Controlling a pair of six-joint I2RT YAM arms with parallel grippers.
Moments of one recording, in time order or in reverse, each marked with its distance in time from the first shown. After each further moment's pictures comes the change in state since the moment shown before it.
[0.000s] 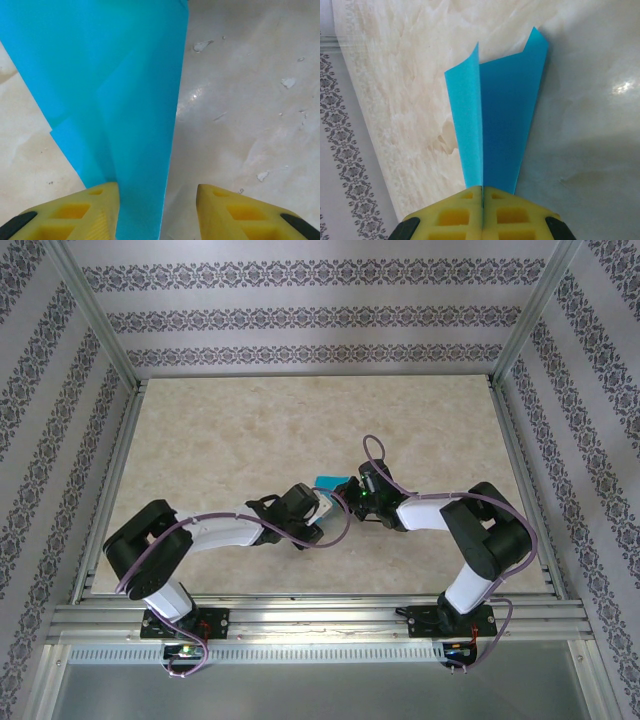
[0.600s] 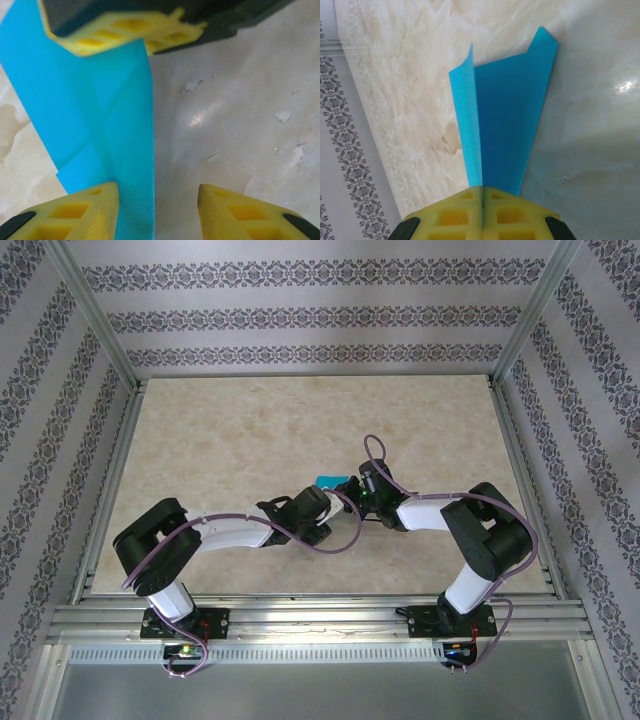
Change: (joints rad) left arm -0.058 0.055 0.058 0.021 -0.112 0.044; right arm 0.000 -0.003 0.000 0.005 -0.001 0.015
